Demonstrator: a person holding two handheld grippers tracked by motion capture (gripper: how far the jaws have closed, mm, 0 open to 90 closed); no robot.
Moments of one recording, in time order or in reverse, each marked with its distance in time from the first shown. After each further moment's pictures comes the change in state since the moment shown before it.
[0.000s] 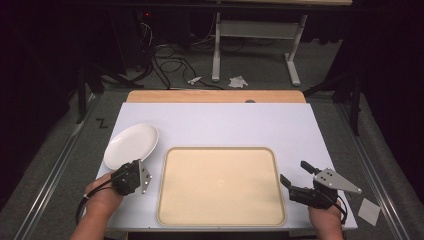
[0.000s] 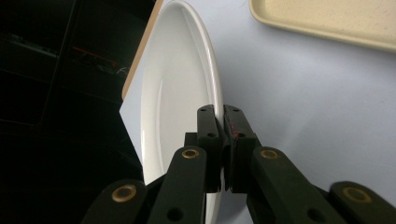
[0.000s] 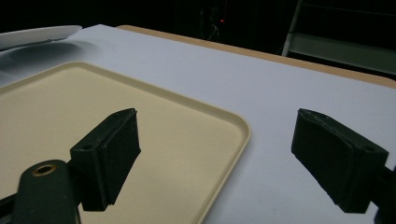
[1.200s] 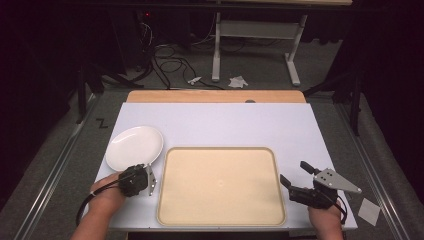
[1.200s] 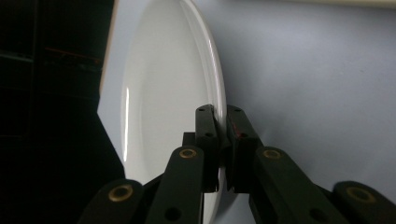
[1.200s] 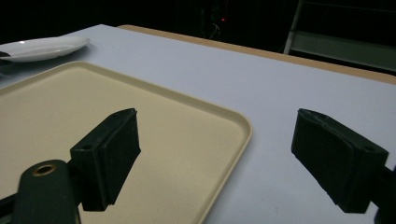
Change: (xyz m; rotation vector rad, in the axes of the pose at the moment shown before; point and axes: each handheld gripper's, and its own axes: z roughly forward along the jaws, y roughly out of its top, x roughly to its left) left arm -0.010 -0.018 0.012 0.103 -0.052 0.111; right arm 0.000 -0.001 0.000 0.004 0.006 0.016
